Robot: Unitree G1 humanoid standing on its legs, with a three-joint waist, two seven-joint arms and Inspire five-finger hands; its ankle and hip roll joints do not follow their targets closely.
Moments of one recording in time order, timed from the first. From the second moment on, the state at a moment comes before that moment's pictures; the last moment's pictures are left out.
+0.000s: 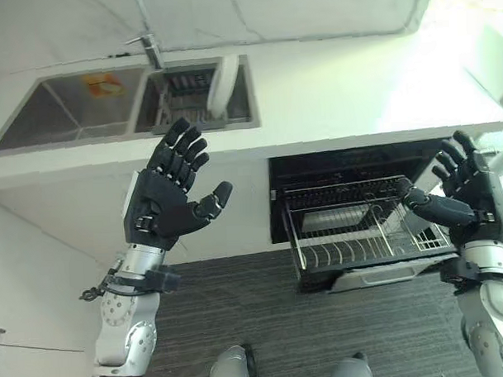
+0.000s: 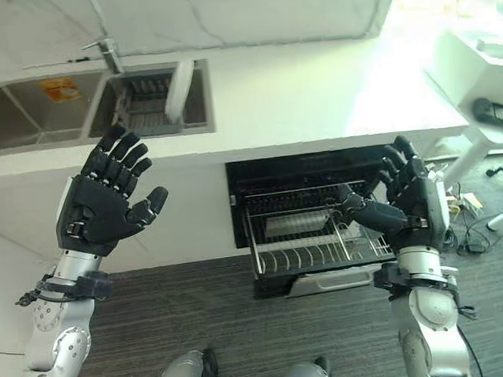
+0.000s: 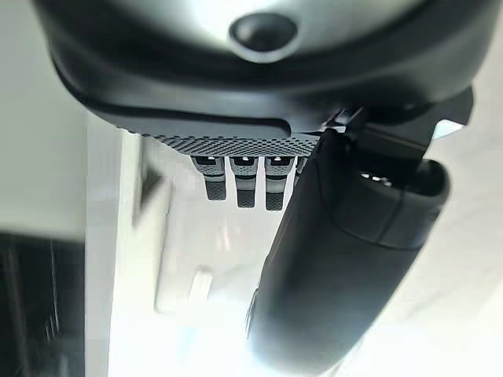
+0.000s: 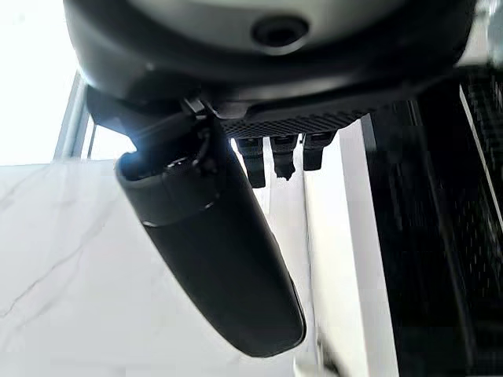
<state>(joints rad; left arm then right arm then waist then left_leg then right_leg) 0.02 0.46 0.08 -0.20 -0.66 -0.24 -0.23 0.18 -0.40 -0.27 -0.39 0.51 -0.01 -0.15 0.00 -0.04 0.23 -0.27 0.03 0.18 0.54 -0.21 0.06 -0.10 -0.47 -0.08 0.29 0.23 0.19</state>
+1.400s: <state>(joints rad) 0.09 0.41 0.05 -0.30 -0.57 -0.32 -0.23 0.12 -0.49 -0.17 -0.31 0.53 -0.03 -0.09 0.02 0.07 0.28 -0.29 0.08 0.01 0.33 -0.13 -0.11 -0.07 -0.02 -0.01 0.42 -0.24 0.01</state>
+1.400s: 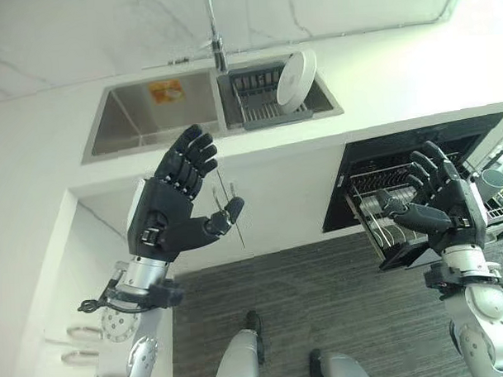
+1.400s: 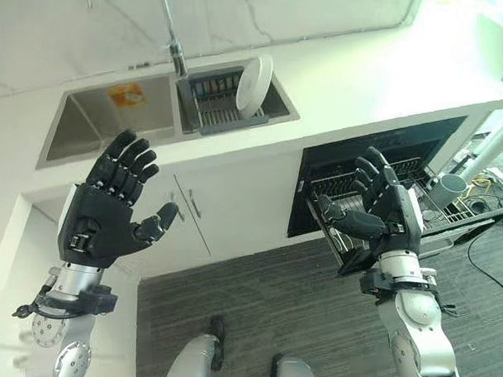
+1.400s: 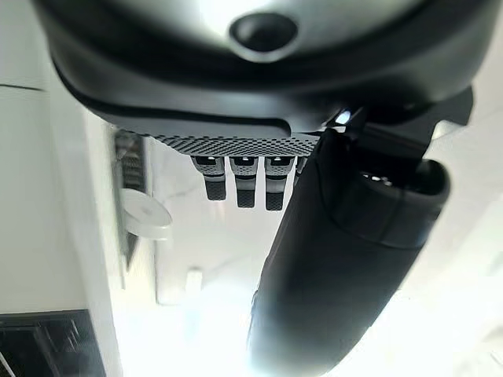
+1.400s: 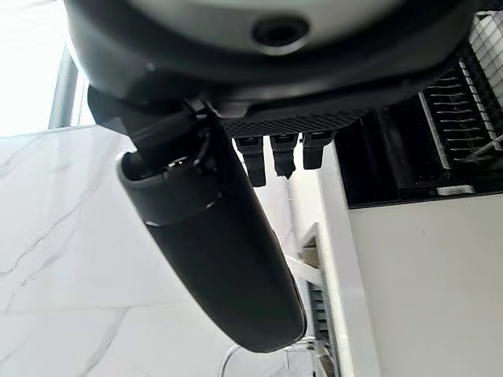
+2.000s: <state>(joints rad) -0.02 0.49 0.07 -0.35 -0.58 -0.33 -0.30 0.02 -0.43 -0.17 -0.43 0.53 -0.10 -0.08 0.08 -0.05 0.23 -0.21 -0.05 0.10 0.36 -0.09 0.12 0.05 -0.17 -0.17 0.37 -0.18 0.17</state>
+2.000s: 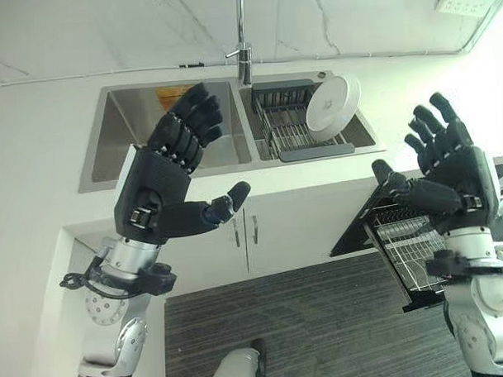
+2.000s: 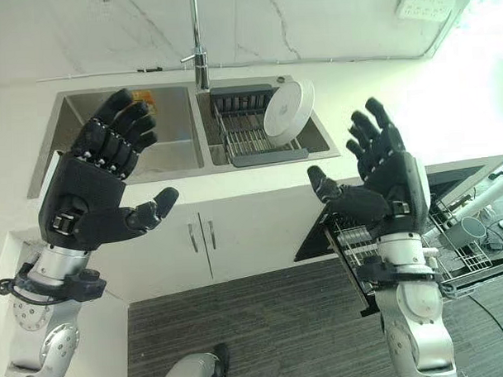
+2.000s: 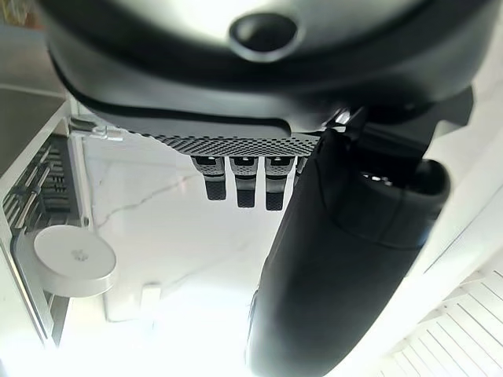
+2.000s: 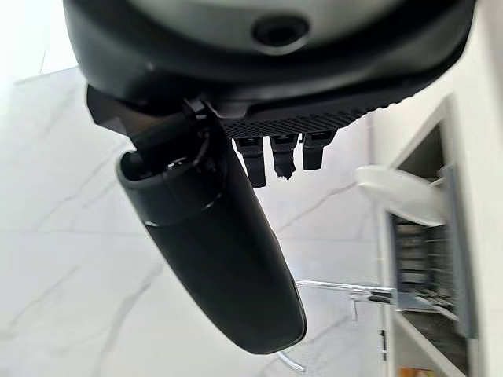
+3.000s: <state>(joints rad) 0.02 0.41 -0.01 -0.37 -0.62 -0.29 -0.28 0.08 -0.51 -0.18 -0.37 0.73 0.00 0.06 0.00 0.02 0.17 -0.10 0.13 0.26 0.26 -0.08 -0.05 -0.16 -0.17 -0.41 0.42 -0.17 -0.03</state>
